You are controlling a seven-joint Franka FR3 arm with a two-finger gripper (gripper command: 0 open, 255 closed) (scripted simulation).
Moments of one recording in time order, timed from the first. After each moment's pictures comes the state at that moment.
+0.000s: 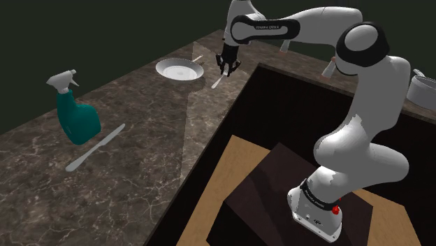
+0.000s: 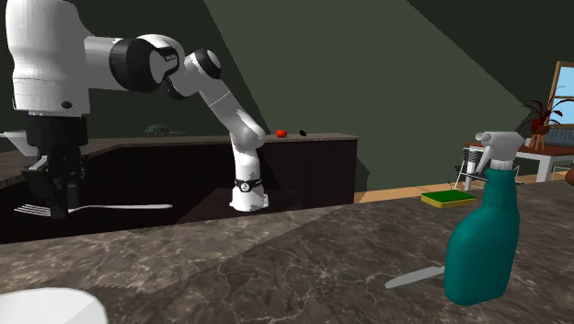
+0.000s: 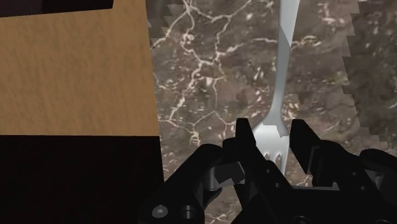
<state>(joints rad) -0.97 0.62 0.98 -1.51 -0.59 1.88 1.32</state>
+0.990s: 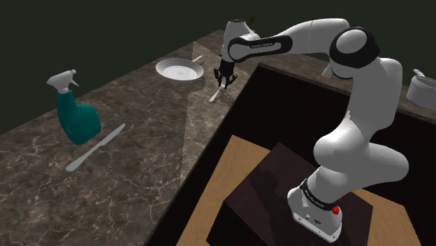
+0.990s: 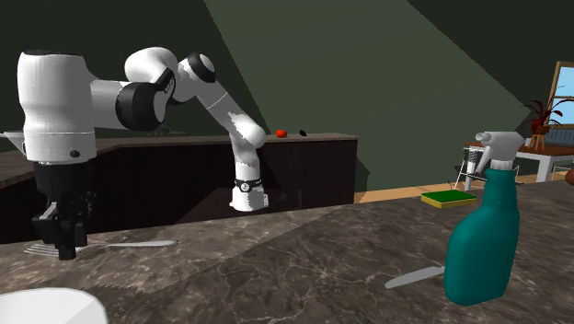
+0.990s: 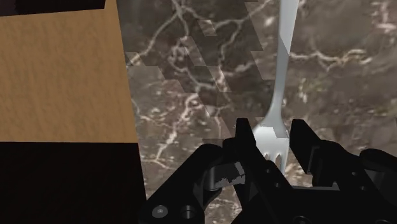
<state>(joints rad) -0.96 0.69 0.93 -1.61 -0.66 2.03 1.37</state>
